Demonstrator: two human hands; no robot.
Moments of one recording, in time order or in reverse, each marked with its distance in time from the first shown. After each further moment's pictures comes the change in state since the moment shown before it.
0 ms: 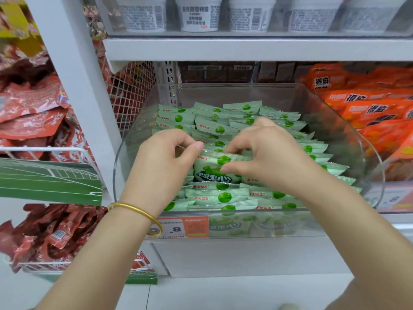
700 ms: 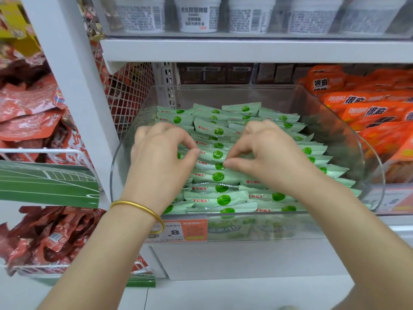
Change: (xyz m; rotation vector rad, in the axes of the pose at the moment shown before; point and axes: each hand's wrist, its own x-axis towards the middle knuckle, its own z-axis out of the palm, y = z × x) left_hand 0.009 -0.007 0.005 0.270 0.045 0.073; right_hand 0.004 0.006 0.005 -0.089 0.023 0.052
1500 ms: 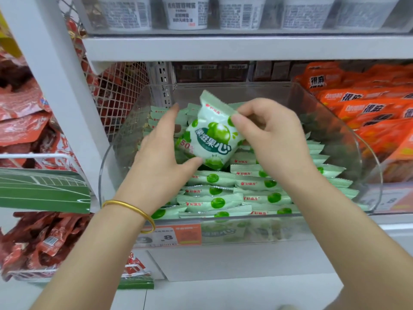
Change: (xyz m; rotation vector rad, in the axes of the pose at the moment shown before) left_hand 0.006 -0.002 0.008 -0.247 -0.121 0.014; right_hand 0.010 0.001 0.001 0.579 0.406 0.158
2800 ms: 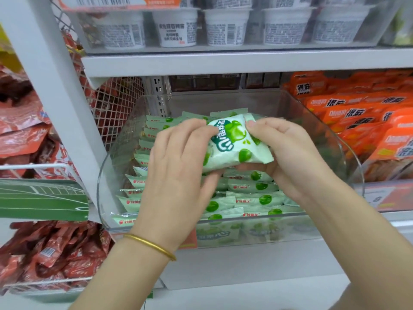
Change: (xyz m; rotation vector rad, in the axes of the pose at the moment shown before) left_hand -0.026 0.033 0.012 0.251 0.202 0.385; right_hand -0.015 0.001 -0.025 0.708 -0.102 0.422
